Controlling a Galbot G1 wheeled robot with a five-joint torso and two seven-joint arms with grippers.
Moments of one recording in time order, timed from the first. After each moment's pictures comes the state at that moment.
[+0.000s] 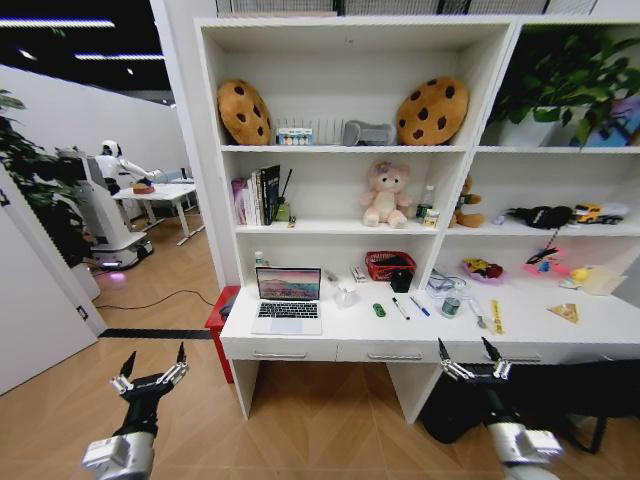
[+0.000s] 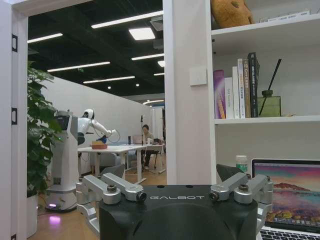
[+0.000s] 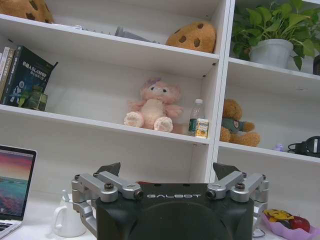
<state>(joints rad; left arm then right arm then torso) 1.80 -1.37 -0.78 -2.26 -0.27 -0.08 -0.19 -1.77 1.18 0.84 2.04 0.33 0.32 0.04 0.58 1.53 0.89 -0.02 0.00</state>
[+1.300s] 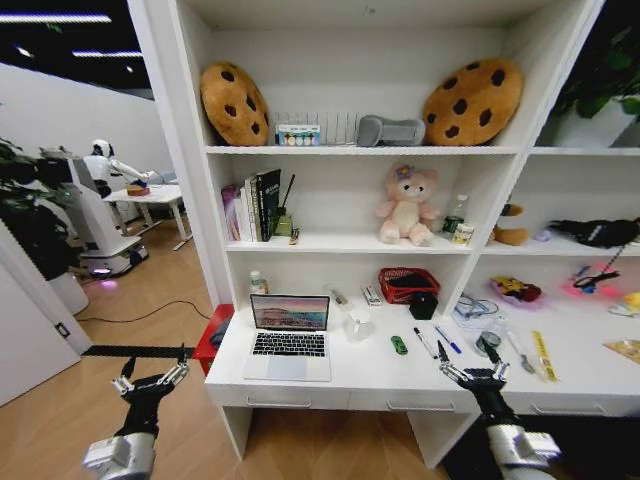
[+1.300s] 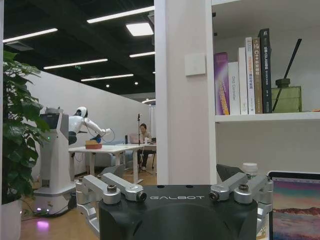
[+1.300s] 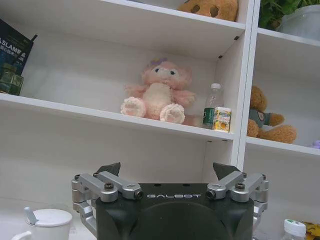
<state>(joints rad) 1.81 -1.37 -0.77 -2.26 -0.27 -0.08 -0.19 -1.78 1.18 0.84 2.03 0.32 0.33 0.04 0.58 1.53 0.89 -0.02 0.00</state>
